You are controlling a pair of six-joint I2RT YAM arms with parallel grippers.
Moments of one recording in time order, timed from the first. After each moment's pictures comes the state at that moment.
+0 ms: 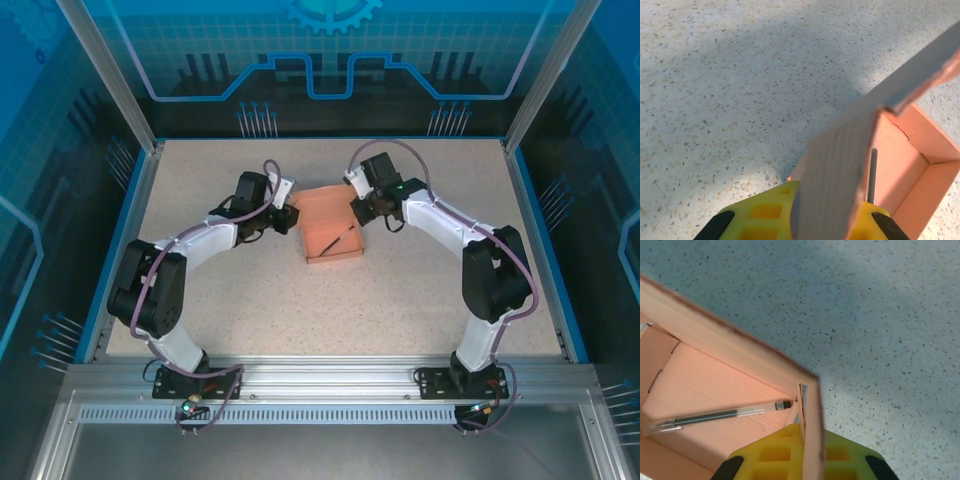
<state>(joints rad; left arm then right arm) -0.31 1.67 1.03 -0.08 0.29 -0.07 0.48 1.80 1.40 -0.53 0.03 -0.10</state>
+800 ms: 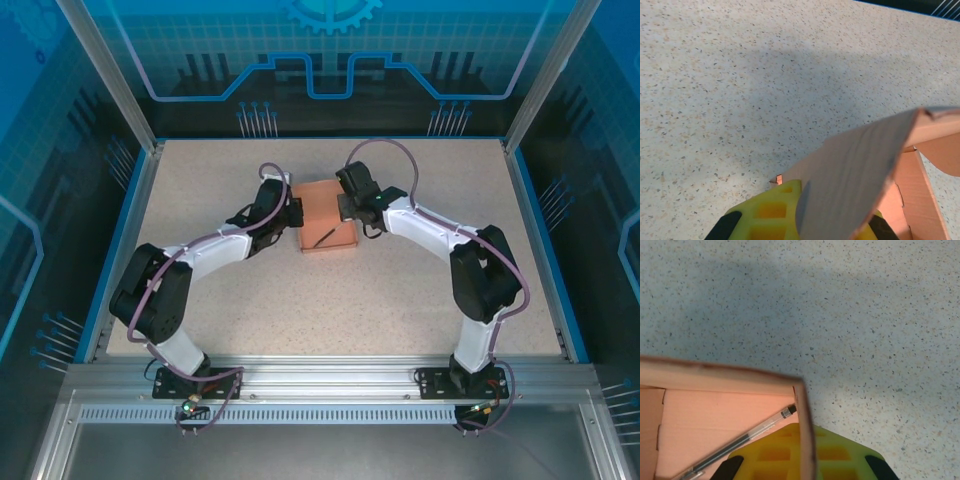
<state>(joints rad) -0.46 1.66 1.01 0.03 -0.16 -0.47 0.59 1.84 1.41 -0.45 0.32 0.34</state>
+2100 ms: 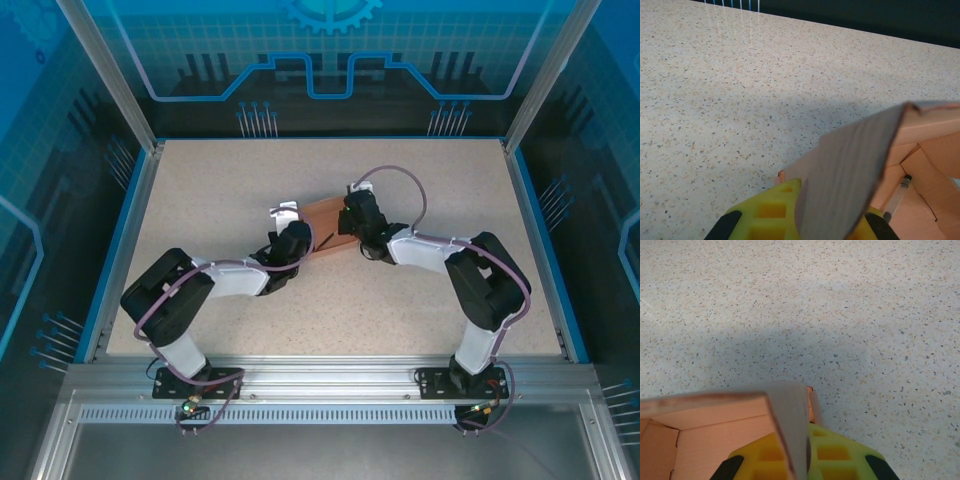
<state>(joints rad) -0.69 1.69 0.75 0.41 -0.63 -0.55 0.62 1.78 1.02 0.12 0.32 0.40</state>
